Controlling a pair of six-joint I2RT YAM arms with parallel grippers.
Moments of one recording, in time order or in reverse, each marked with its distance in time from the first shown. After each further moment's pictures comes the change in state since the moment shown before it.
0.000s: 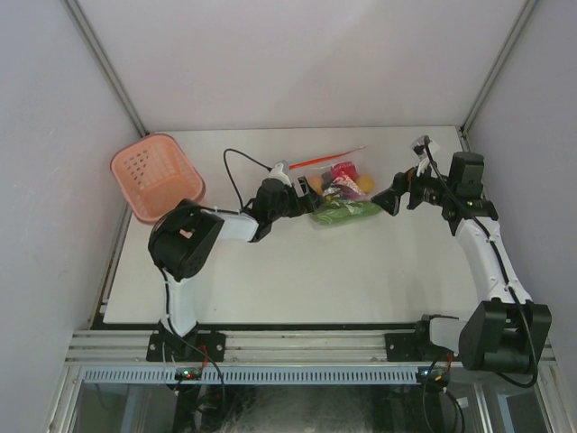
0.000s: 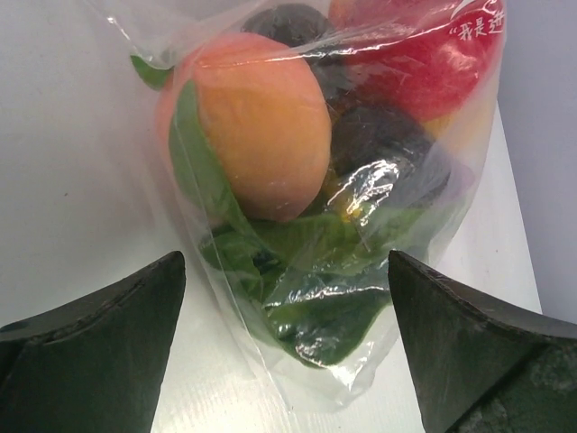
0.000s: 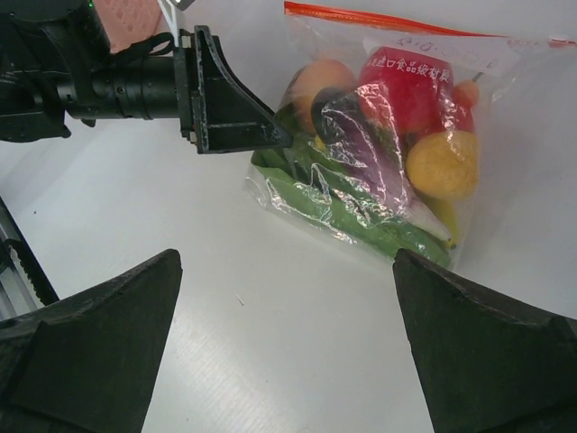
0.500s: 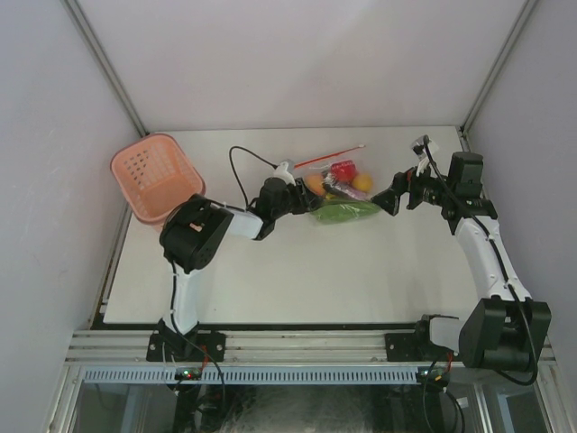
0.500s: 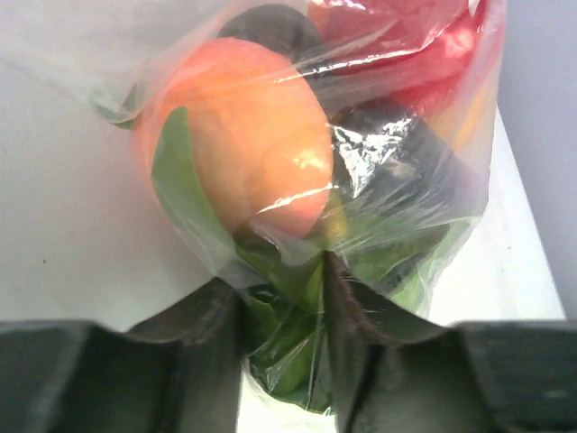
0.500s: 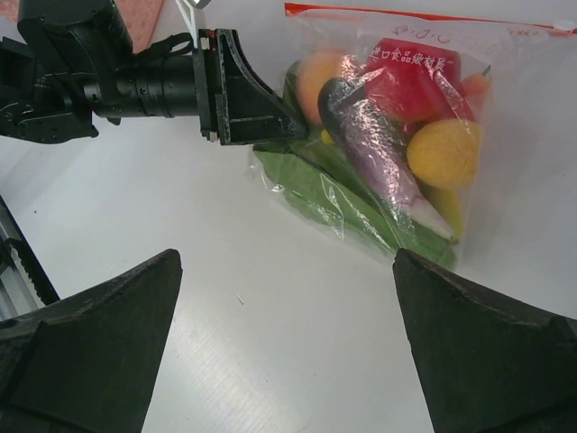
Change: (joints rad) left arm 0.015 0.117 0.064 0.100 0.055 0.039; right arm 0.000 0.011 0.000 0.000 0.000 0.000
